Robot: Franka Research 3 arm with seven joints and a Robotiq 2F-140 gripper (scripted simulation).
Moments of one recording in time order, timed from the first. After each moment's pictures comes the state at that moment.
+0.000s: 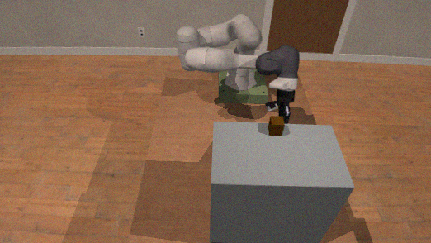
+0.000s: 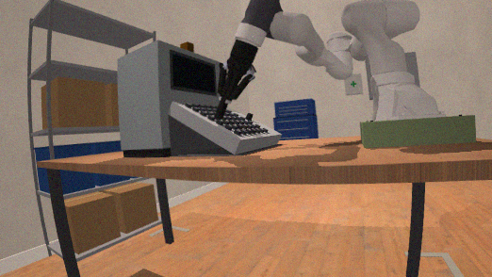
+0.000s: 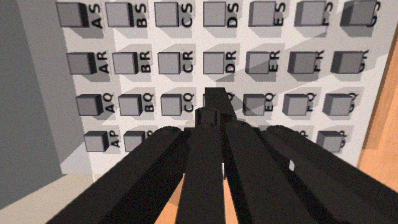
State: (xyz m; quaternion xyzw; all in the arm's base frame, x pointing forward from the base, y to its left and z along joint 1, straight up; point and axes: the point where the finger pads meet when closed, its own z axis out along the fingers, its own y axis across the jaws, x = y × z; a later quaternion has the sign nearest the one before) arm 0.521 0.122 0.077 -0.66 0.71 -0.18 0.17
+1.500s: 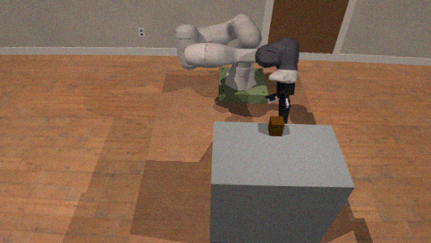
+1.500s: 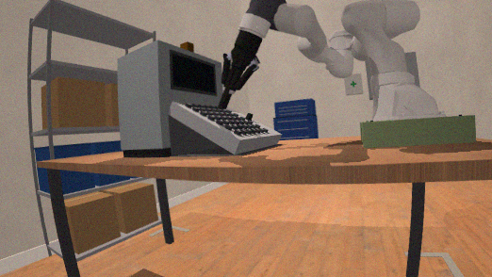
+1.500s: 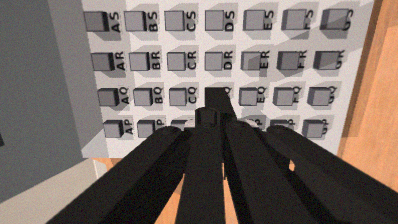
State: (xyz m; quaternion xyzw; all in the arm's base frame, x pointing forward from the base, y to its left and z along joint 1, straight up) arm 0.506 0.120 0.105 -0.66 0.71 -0.18 0.18
